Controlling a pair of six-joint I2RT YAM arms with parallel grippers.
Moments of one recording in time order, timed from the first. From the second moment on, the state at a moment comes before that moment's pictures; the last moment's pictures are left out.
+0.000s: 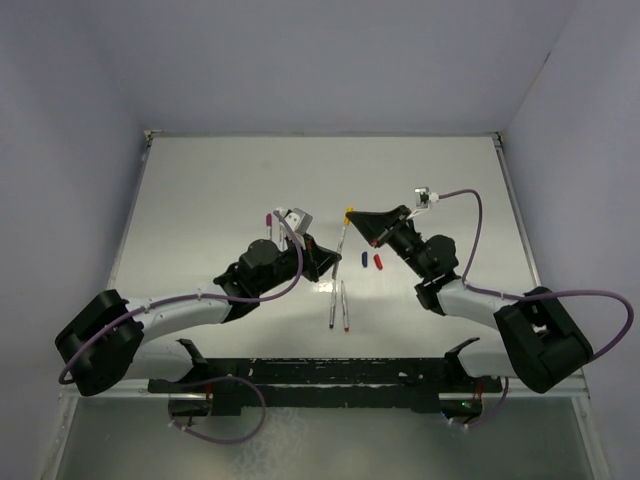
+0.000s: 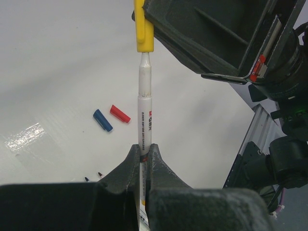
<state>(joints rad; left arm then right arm) -0.86 1.27 0.54 0.61 0.07 -0.51 0.50 1.32 0.39 1.18 -0.24 0.91</state>
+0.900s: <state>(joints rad) -0.86 1.27 0.53 0.63 0.07 -0.51 0.50 1.33 0.40 1.16 -0.25 0.88</state>
